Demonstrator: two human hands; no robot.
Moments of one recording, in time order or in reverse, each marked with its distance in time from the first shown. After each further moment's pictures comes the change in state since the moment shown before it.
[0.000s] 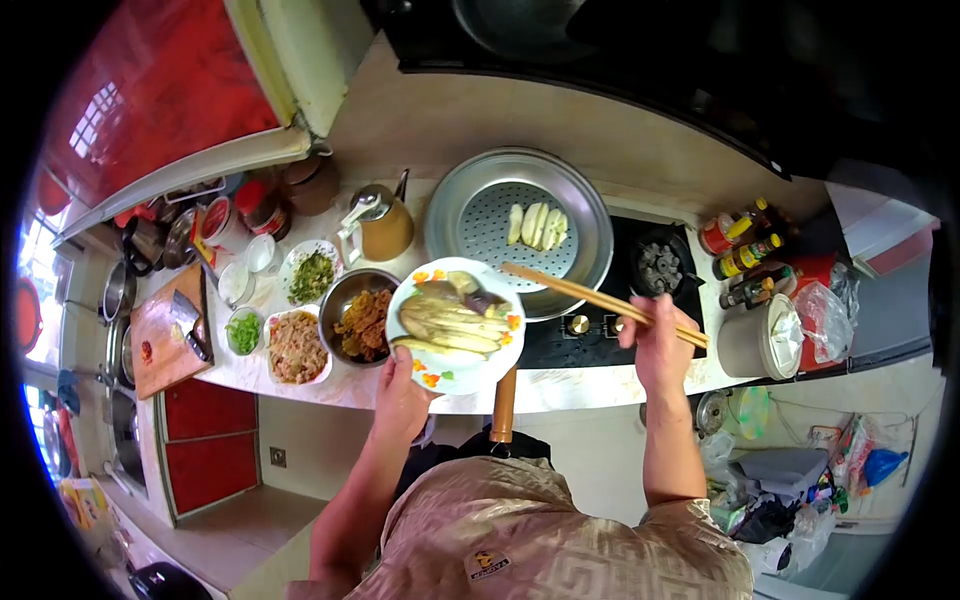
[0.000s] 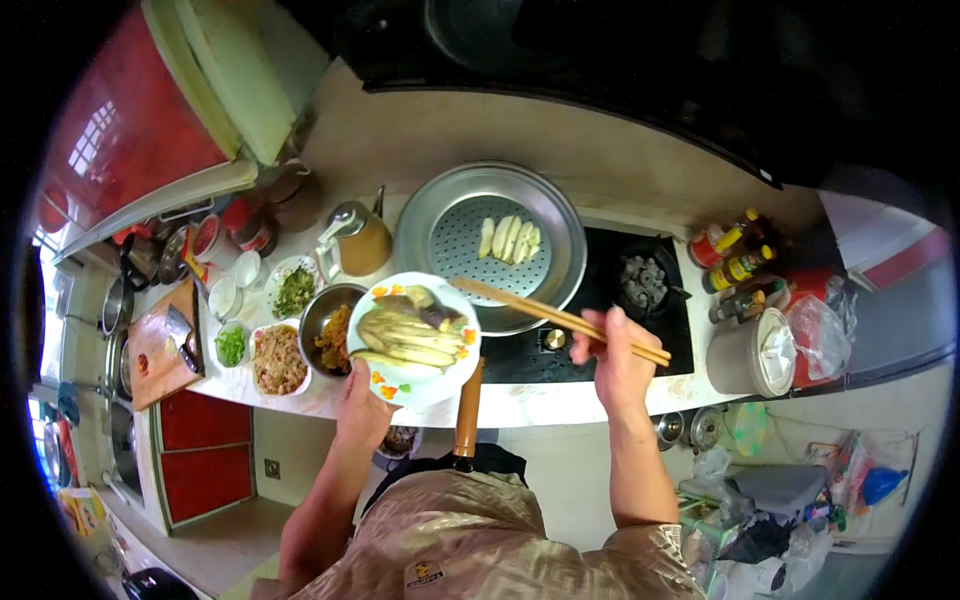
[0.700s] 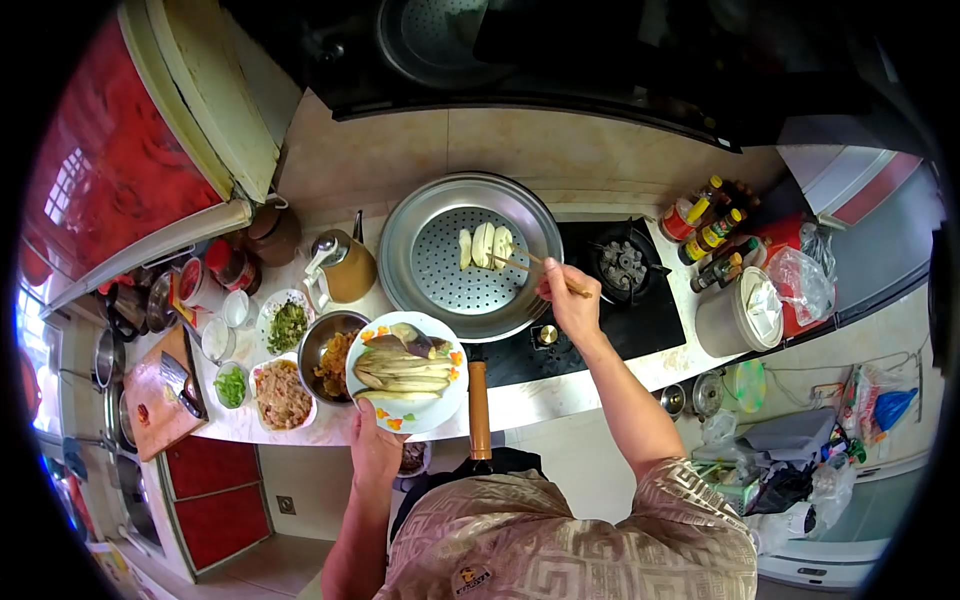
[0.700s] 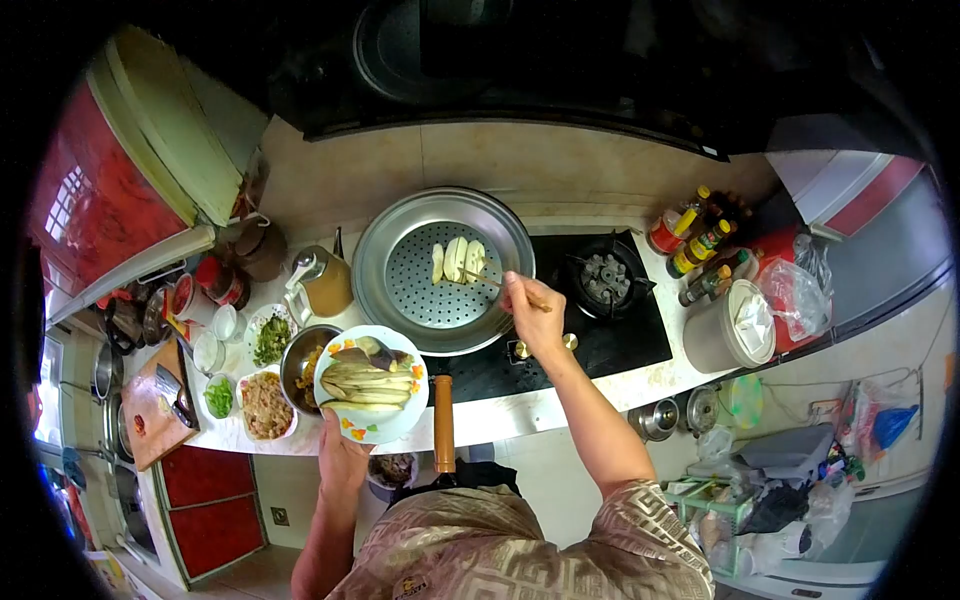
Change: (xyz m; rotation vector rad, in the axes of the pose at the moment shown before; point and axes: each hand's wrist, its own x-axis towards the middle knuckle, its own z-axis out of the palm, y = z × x) left_hand -0.018 -0.006 -0.020 -0.038 0.101 0.028; right_hand 0.074 0.098 0.005 -0.326 0.127 -0.054
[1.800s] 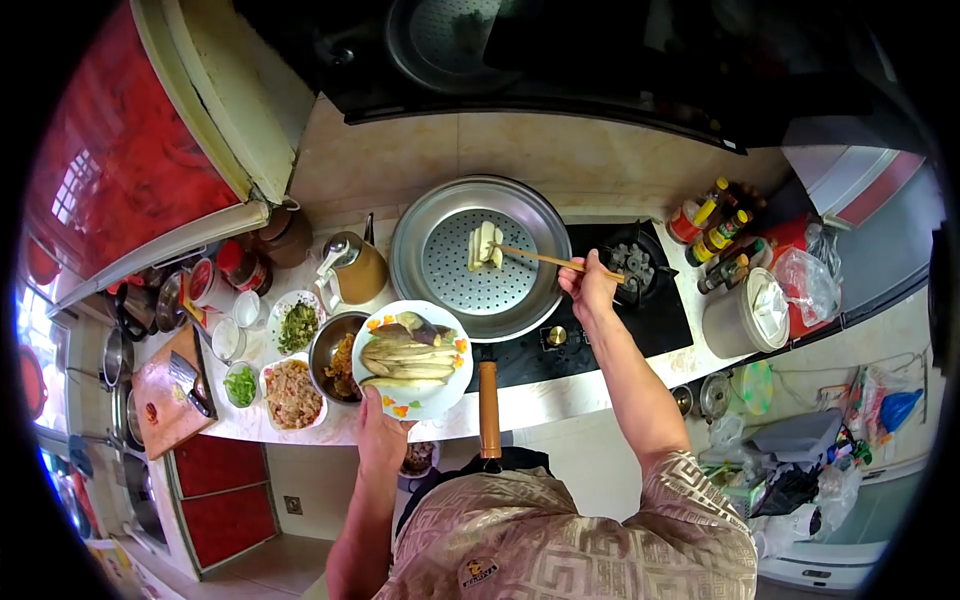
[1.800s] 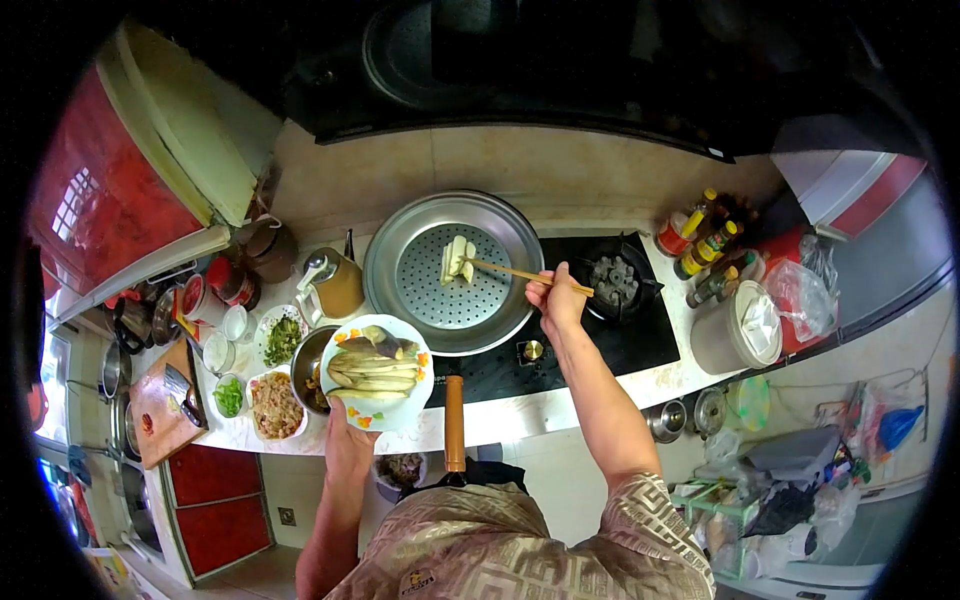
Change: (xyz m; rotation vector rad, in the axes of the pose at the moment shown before) left_hand 0.013 0.008 -0.001 0.049 -0.029 0.018; right_hand 0.040 0.037 -0.014 0.515 0.251 0.504
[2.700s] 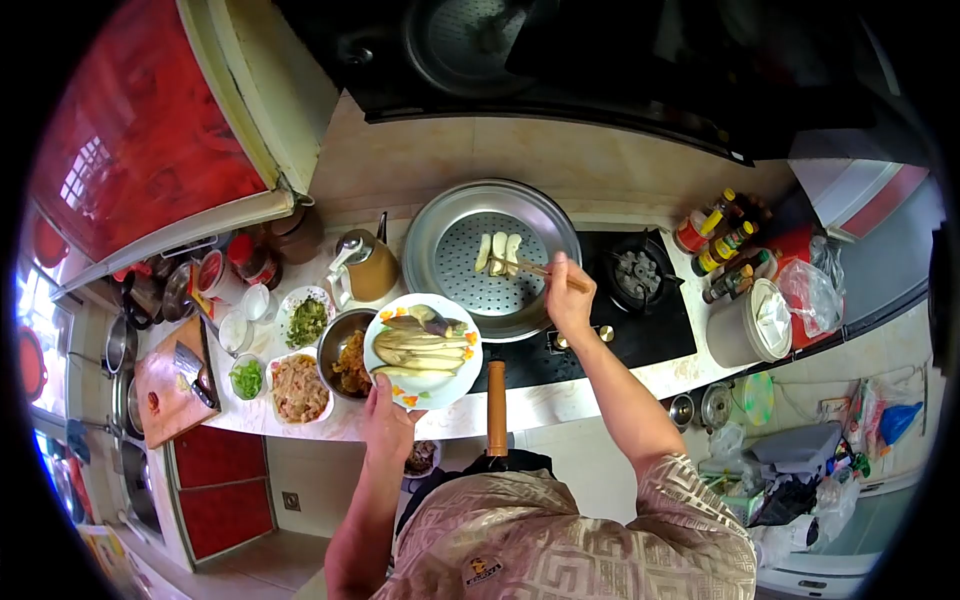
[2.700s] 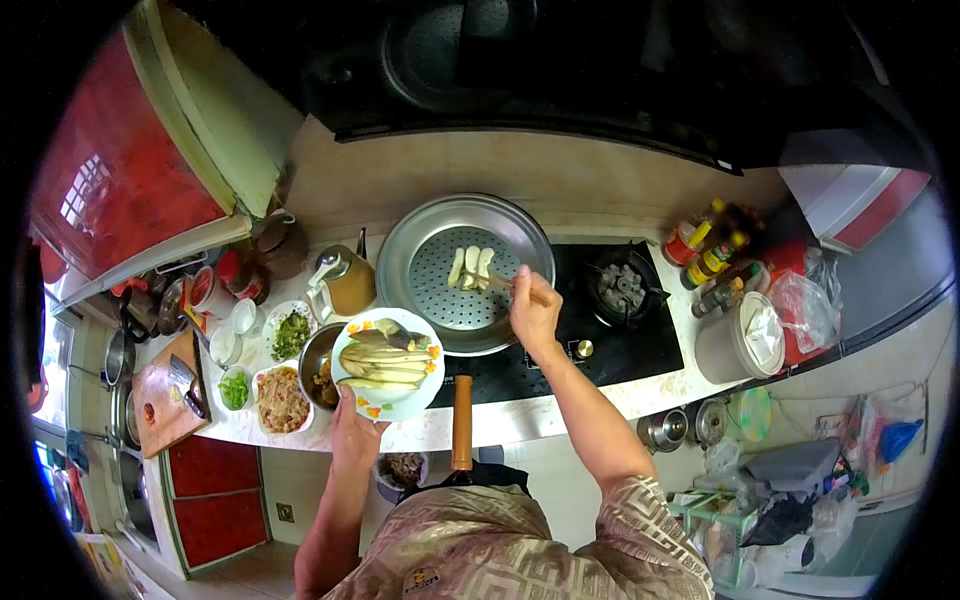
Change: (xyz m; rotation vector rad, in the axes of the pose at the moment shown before) left_hand 0.008 0.002 0.003 -0.028 0.030 -0.012; right_hand -0.046 0.024 0.044 -0.553 -0.142 -0.705
